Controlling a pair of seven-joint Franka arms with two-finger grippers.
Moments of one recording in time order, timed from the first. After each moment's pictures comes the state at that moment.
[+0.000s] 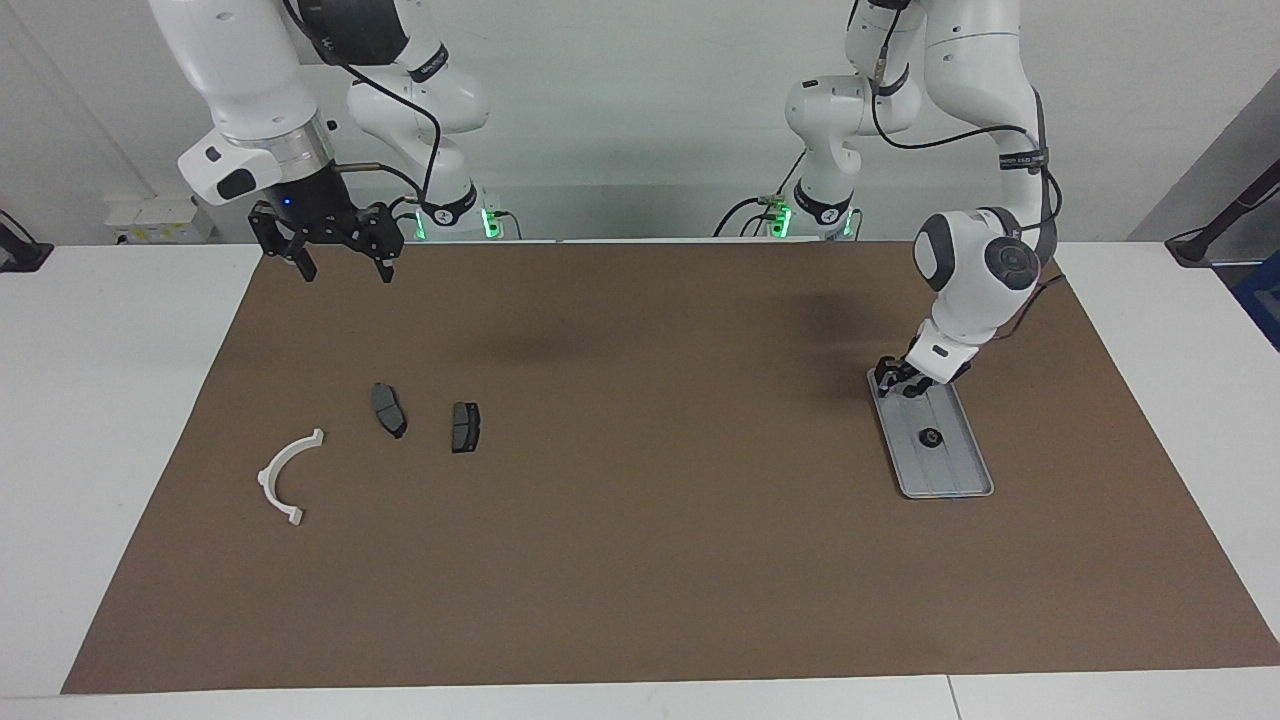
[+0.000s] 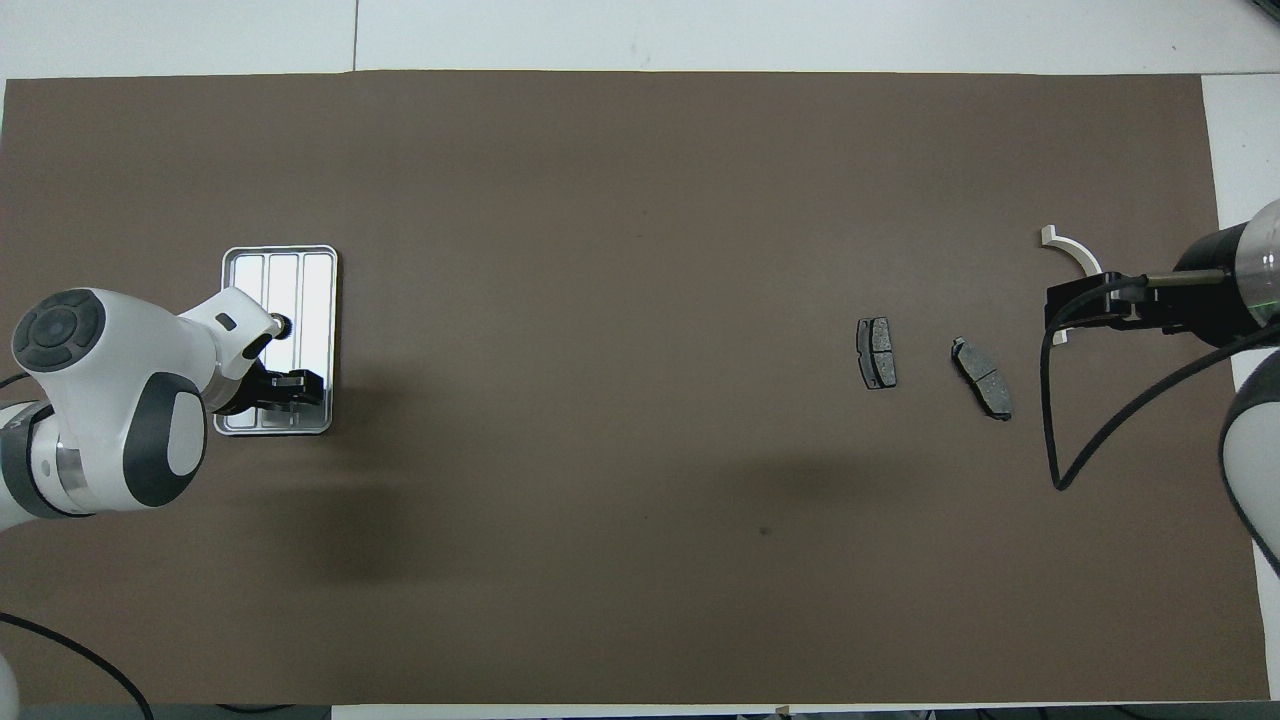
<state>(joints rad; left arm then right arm) -0.02 0.13 0.00 -2.27 -0.01 2.33 0.01 0.05 -0.08 0.01 -1.71 0.00 1.66 0.12</state>
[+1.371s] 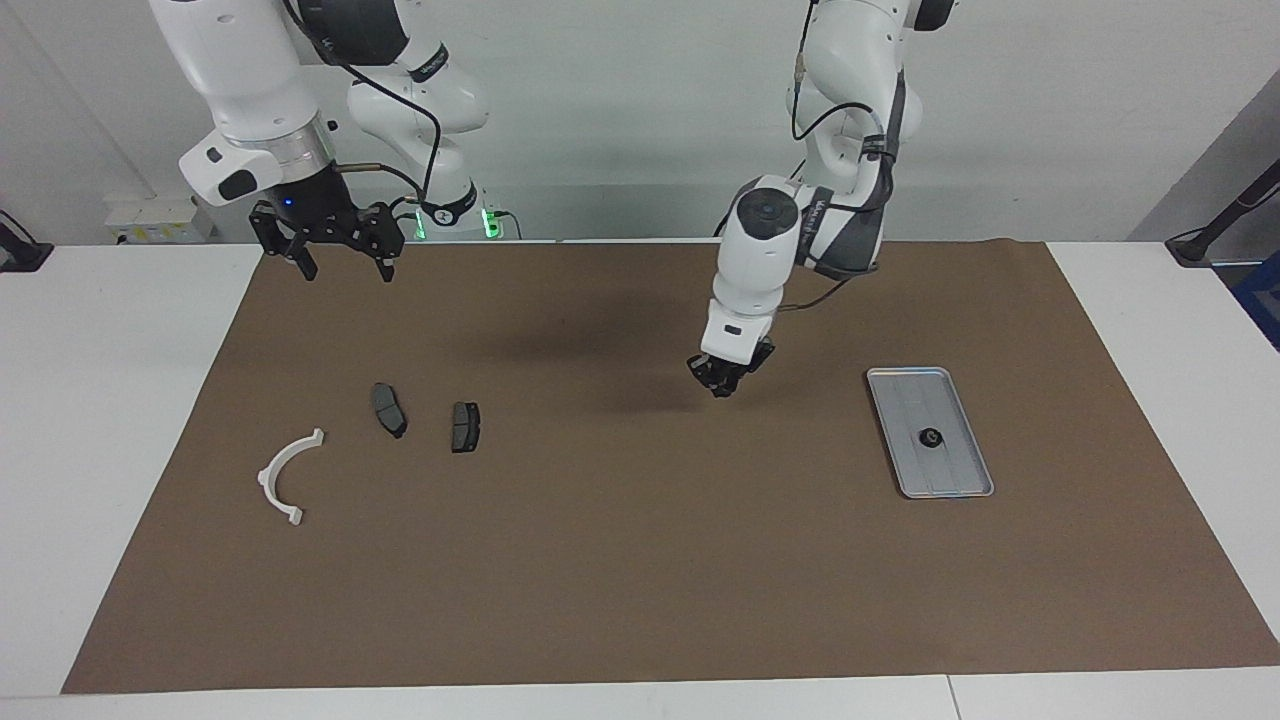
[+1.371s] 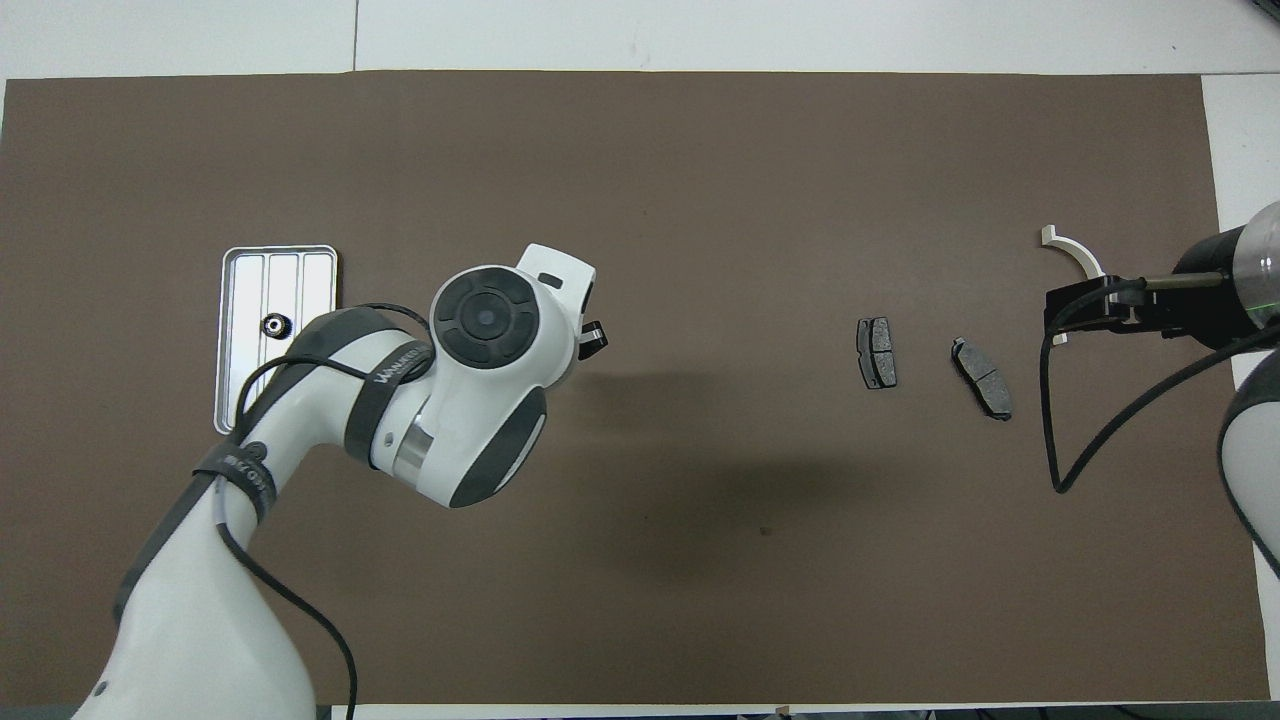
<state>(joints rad) -0.61 0.29 -0.01 -1.89 0.03 2.21 -0.95 0.05 -0.08 0.01 -1.71 0.00 1.65 0.12</state>
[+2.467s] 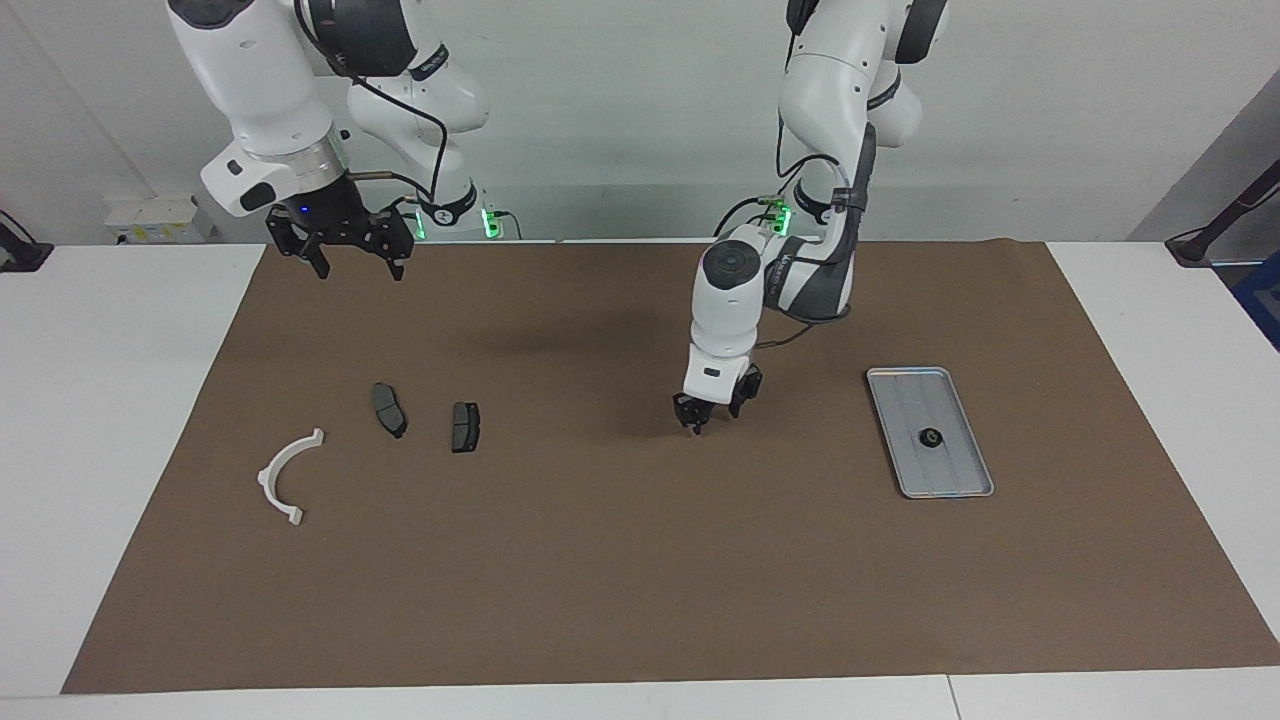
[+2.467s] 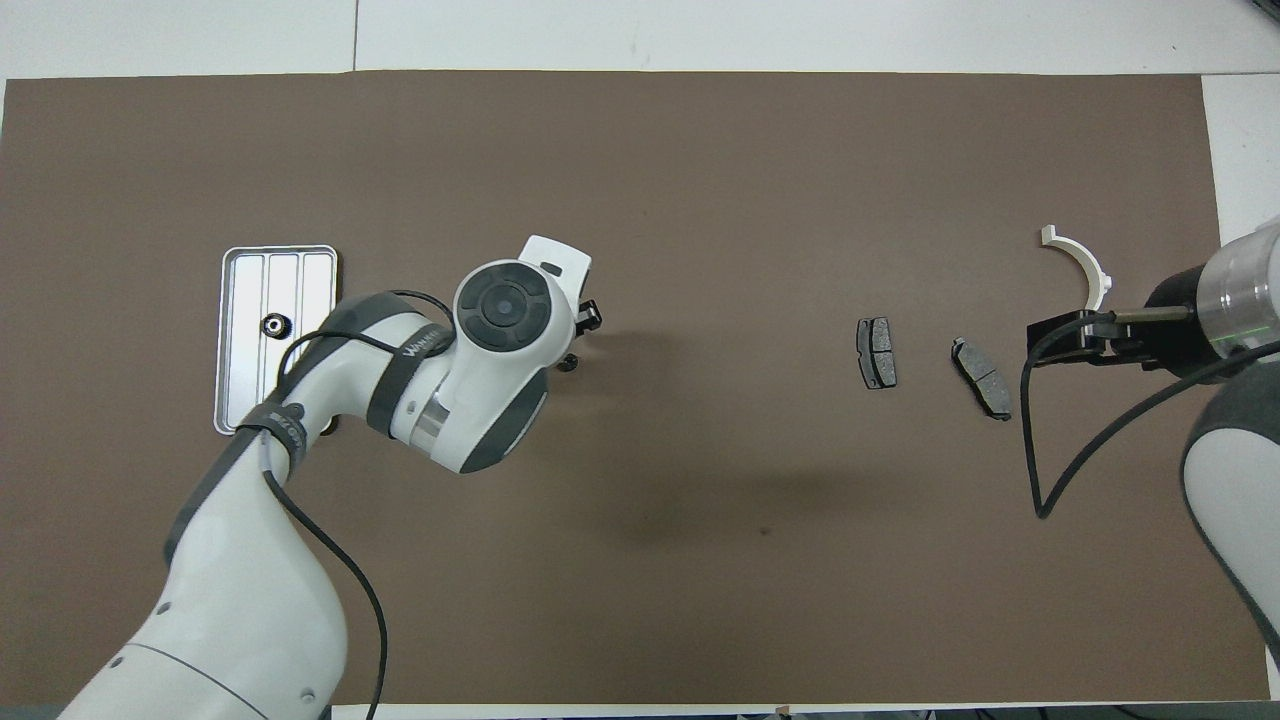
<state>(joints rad) -0.56 0.37 0.03 -1.87 0.09 2.30 -0.91 0.07 -0.12 0.01 -1.80 0.00 1.65 0.14</state>
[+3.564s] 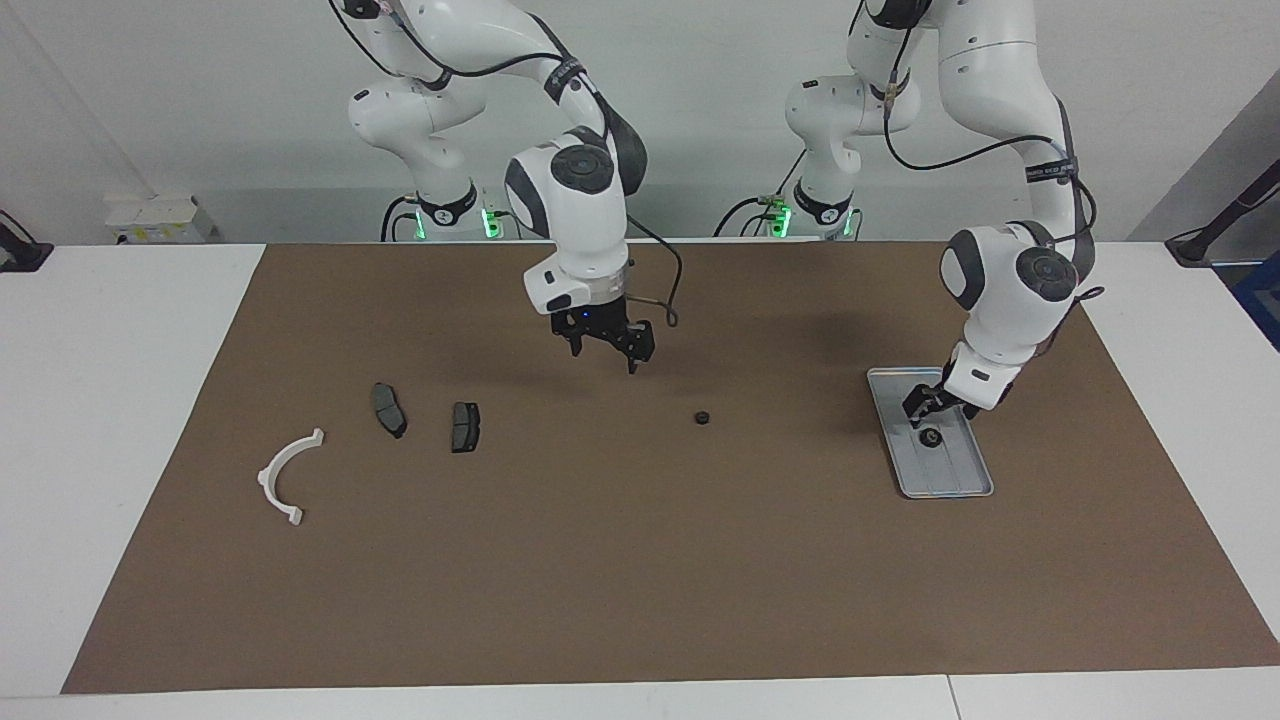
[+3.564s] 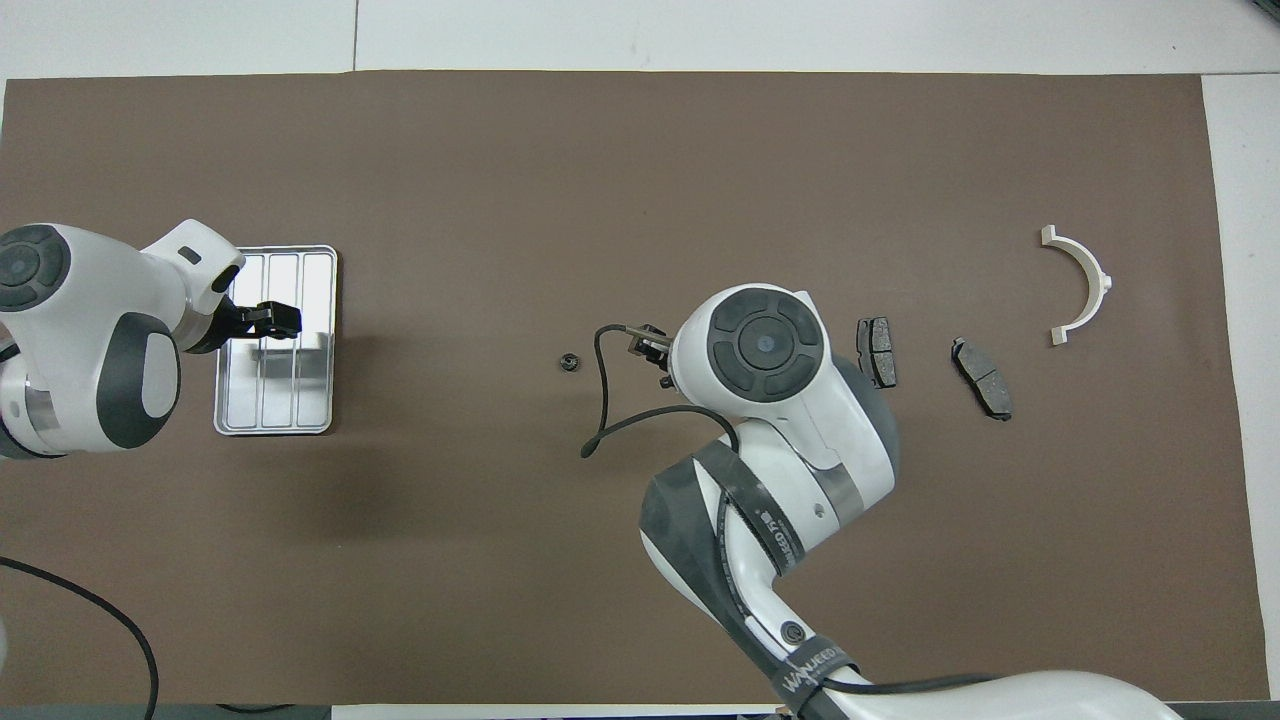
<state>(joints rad) -0.01 0.24 0.02 -2.08 0.05 2.34 -0.09 0.56 0.26 0.02 -1.84 0.00 2.19 1.06</state>
